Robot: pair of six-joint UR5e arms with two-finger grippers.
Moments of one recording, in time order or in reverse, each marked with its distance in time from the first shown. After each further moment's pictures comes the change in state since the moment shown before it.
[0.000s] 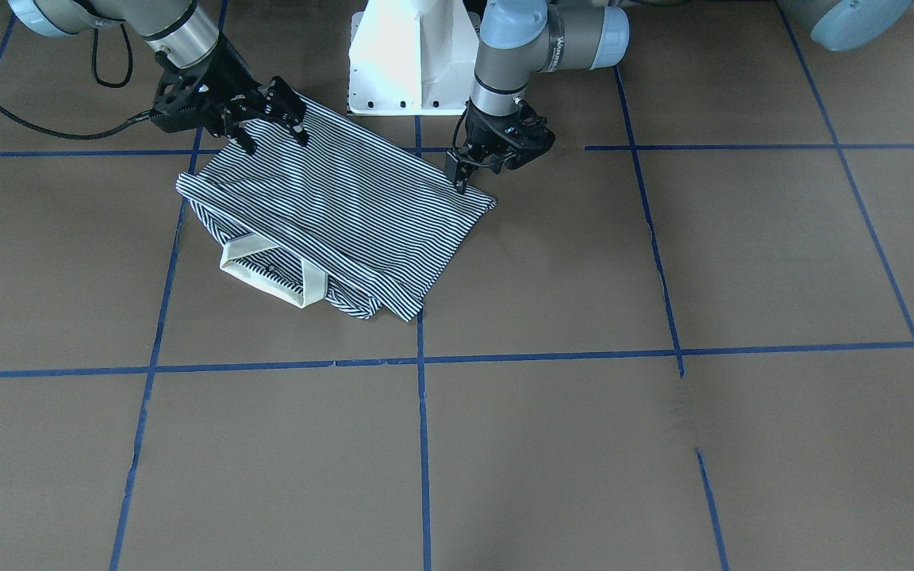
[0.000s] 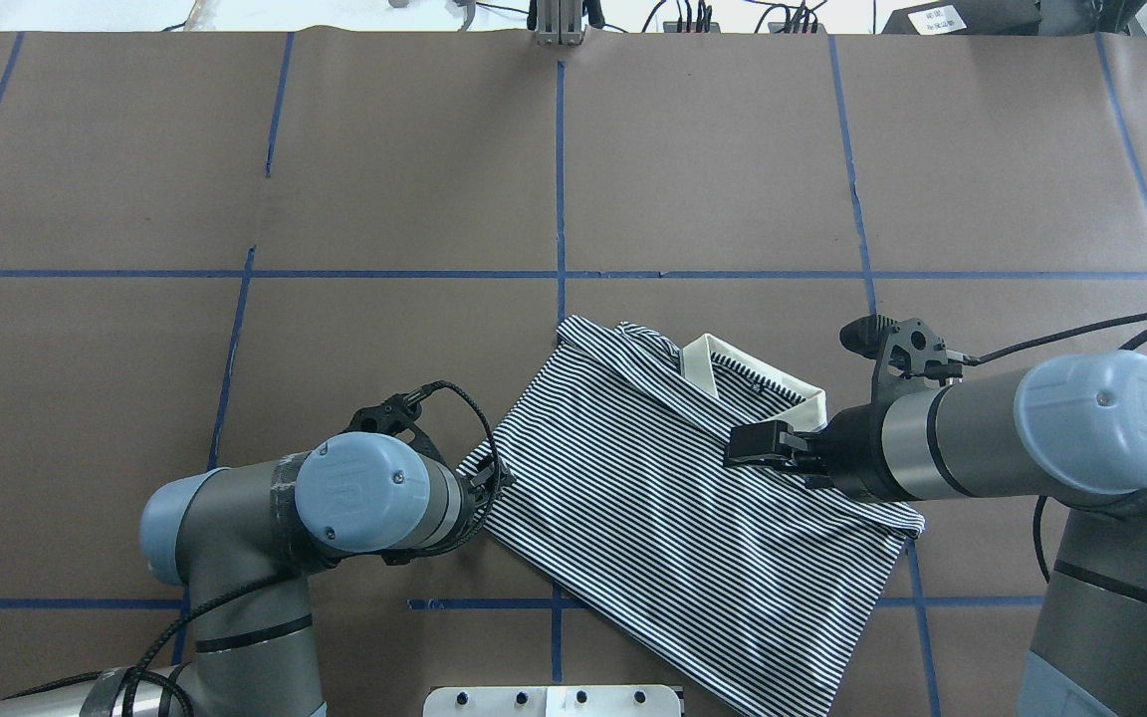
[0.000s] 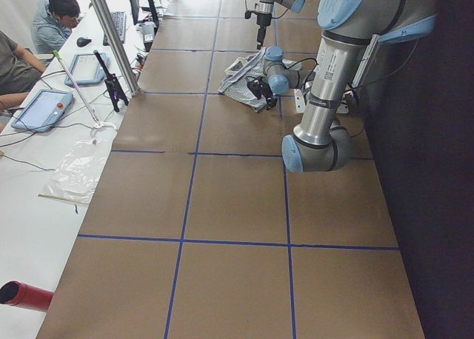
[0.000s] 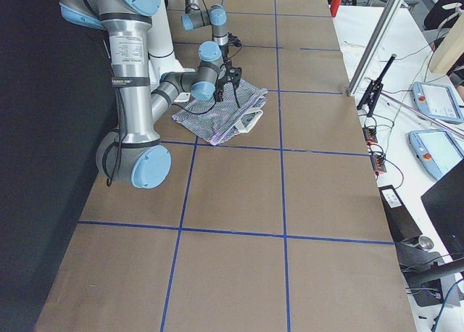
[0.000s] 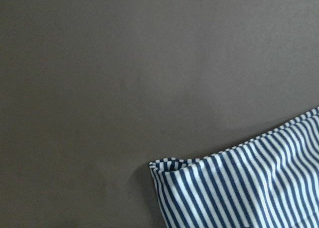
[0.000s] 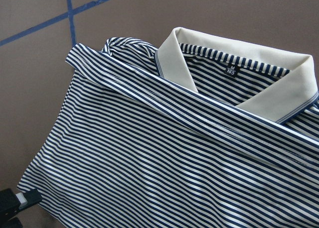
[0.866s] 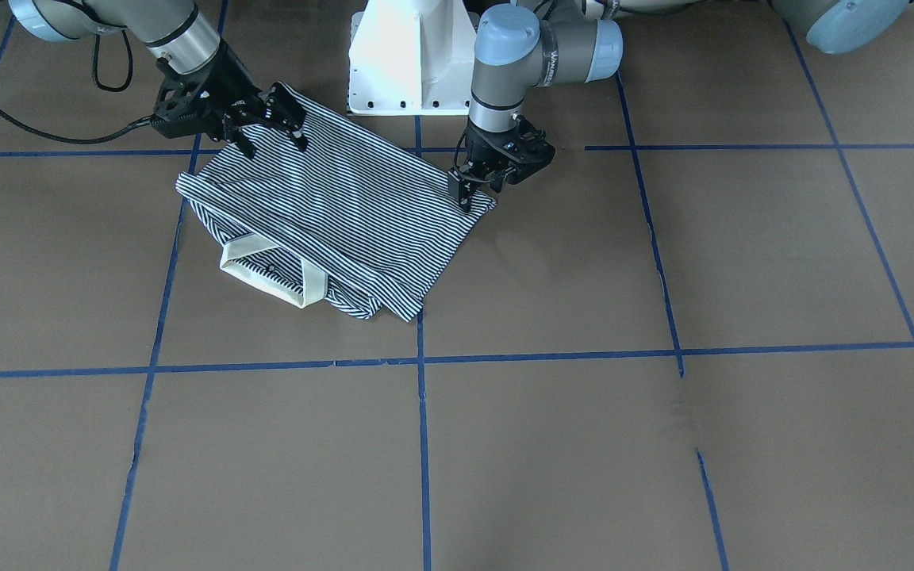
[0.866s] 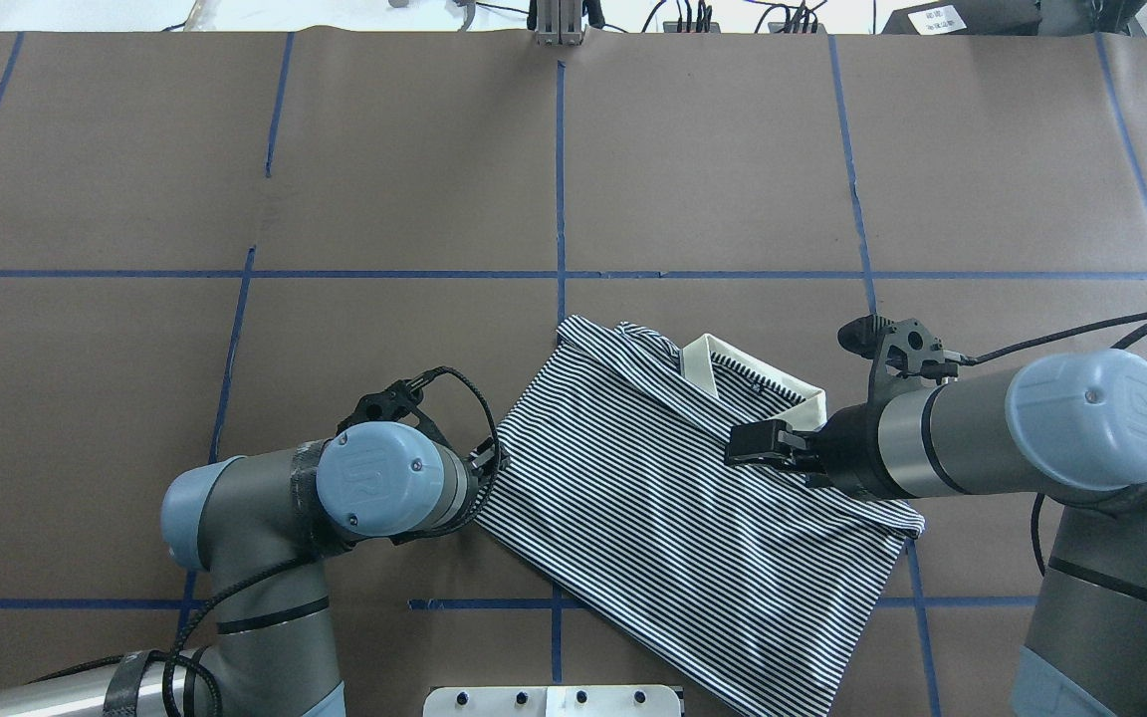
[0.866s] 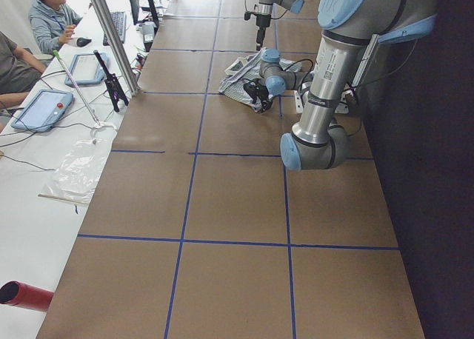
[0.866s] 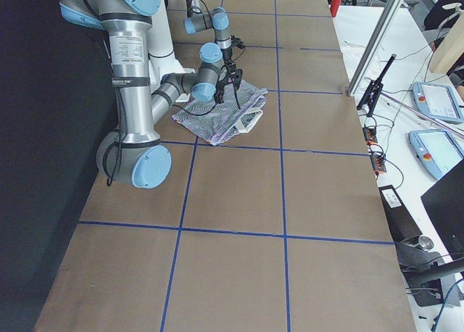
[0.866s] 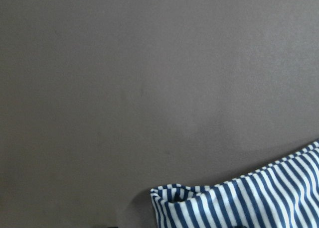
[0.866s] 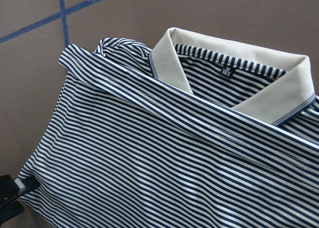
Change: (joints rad) left arm -0.016 -0.022 0.054 -0.001 0.032 -0.010; right arm 0.002 0.003 -0.014 0.000 0.003 0.001
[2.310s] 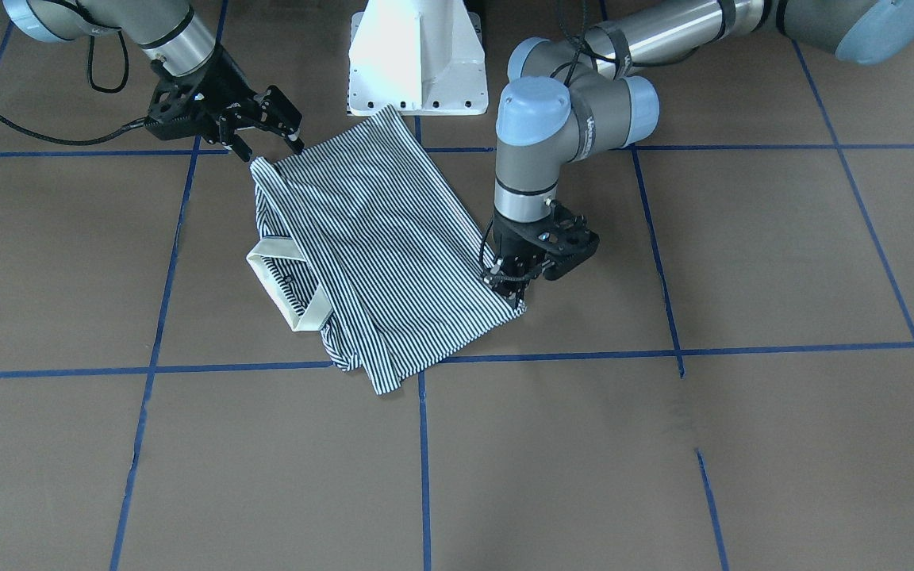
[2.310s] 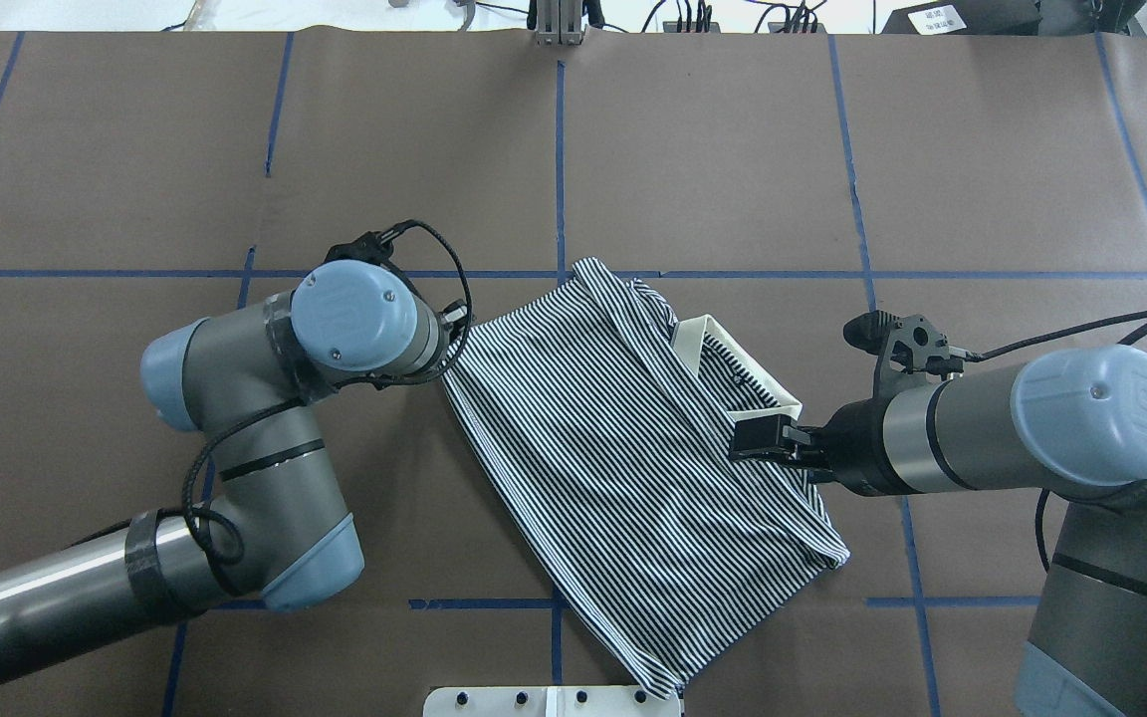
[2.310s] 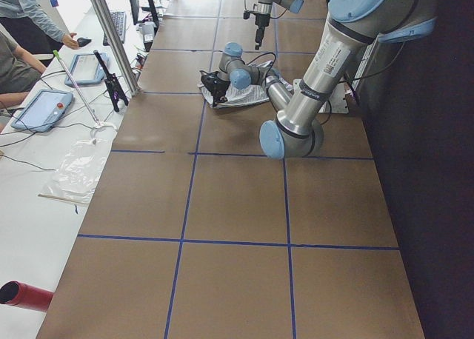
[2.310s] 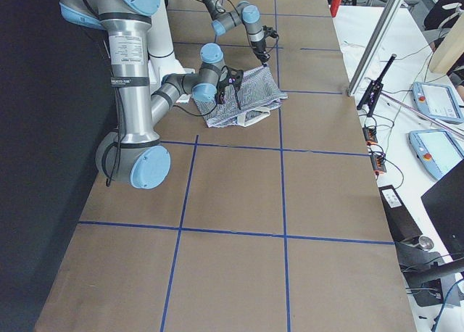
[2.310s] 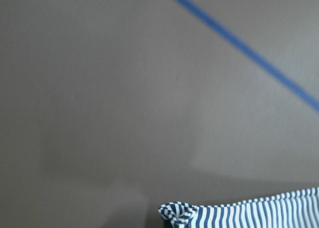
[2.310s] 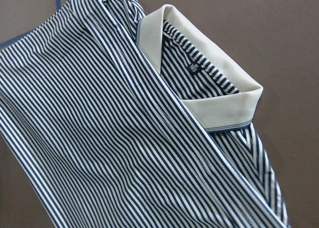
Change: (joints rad) left arm -0.299 -0.196 0.291 -0.065 0.010 0.224; right arm 0.013 -0.006 0.000 0.002 0.000 0.000
